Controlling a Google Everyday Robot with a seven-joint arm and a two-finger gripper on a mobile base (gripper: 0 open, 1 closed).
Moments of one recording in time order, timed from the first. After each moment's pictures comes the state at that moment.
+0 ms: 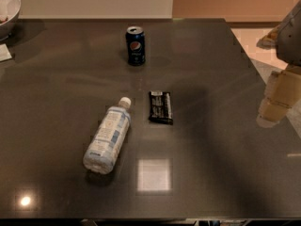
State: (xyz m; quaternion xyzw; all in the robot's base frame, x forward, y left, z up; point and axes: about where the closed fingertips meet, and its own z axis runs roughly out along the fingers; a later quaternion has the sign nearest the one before) arm 0.438 -0.217 0.976 -0.60 0.78 -0.03 0.16
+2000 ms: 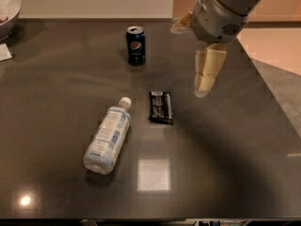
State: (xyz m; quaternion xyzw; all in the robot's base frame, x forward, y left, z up) arm 0.522 -0.089 0.967 -0.77 0.60 0.04 0.21
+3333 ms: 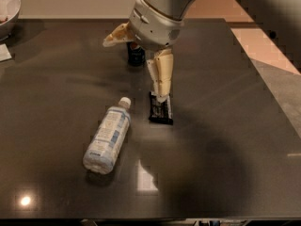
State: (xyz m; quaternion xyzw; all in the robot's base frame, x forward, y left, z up) arm 0.502 0.034 0.953 -0.91 0.36 0.09 0.20
